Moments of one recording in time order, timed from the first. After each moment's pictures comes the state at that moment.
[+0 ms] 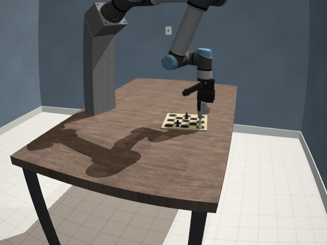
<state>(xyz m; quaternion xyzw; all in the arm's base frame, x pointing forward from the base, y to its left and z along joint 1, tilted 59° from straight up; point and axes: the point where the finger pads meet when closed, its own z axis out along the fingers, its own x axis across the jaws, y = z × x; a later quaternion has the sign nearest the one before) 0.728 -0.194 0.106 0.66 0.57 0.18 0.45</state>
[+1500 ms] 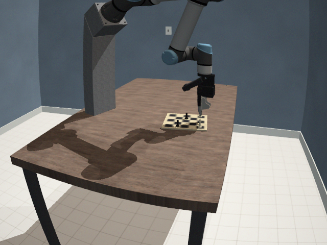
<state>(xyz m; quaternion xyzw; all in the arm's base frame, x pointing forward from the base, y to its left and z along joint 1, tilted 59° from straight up) 0.709 -0.184 0.119 0.66 0.57 0.18 0.45</state>
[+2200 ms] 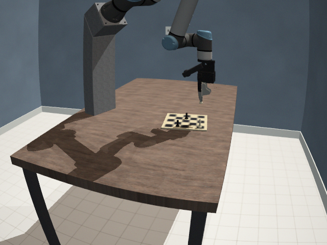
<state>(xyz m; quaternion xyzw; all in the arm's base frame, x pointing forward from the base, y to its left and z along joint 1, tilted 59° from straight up) 0.654 -0.155 0.157 0.66 0.57 0.18 0.45</state>
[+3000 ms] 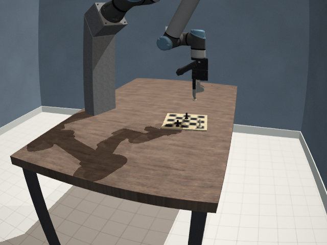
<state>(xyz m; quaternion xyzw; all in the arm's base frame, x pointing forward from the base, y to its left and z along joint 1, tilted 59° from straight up) 0.638 -0.128 0.119 0.62 0.62 0.15 0.47</state>
